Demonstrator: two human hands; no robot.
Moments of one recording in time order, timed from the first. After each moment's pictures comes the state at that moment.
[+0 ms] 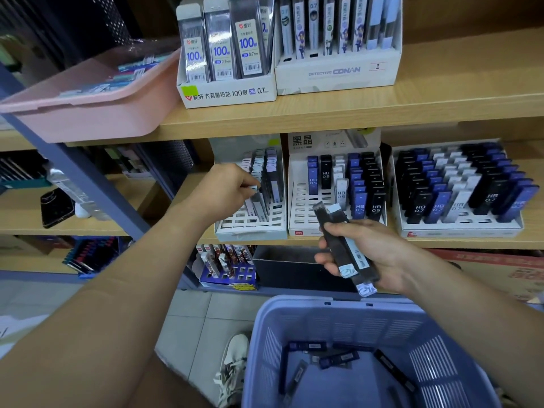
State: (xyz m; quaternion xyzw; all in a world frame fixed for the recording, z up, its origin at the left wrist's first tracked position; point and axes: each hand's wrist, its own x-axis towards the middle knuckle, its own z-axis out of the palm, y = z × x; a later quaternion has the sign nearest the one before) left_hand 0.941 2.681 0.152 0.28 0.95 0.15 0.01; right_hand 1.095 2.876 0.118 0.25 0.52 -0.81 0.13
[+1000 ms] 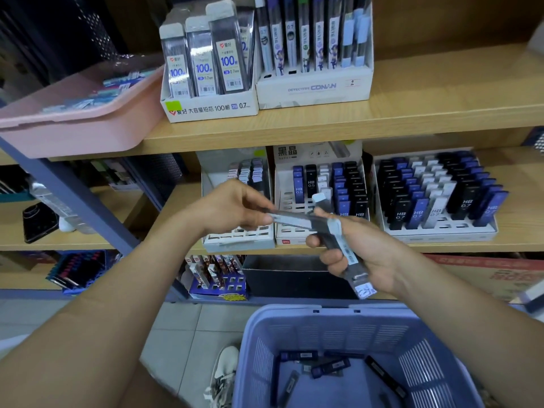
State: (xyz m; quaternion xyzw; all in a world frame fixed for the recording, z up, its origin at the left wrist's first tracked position) left_hand 0.969 2.703 0.169 0.27 0.86 0.36 0.24; right_hand 1.095 2.888 0.130 0.18 0.47 -0.85 0.17
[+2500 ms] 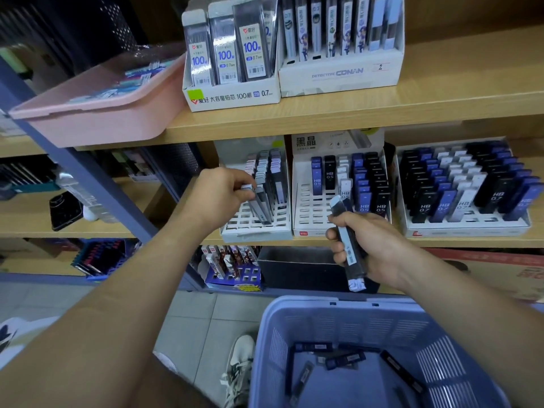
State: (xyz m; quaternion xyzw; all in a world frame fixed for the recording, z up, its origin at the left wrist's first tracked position) left_hand 0.951 2.662 0.150 0.24 0.95 0.21 -0.06; right_hand 1.083 2.871 0.112 0.25 0.50 -0.82 0.08
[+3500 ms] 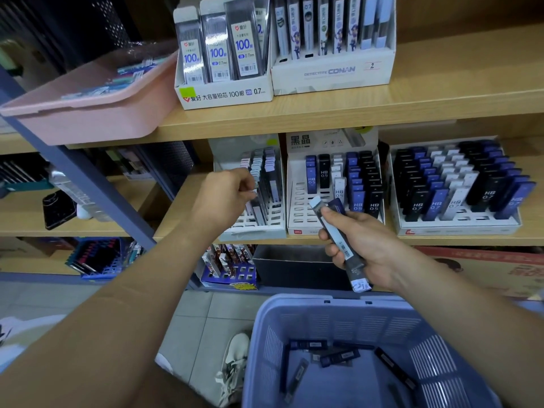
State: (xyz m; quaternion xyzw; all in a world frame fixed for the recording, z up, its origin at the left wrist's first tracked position) left_hand 0.956 2.682 0.140 0.24 0.95 0.20 -0.07; right_hand 1.089 2.870 0.115 0.24 0.52 -0.81 0.08
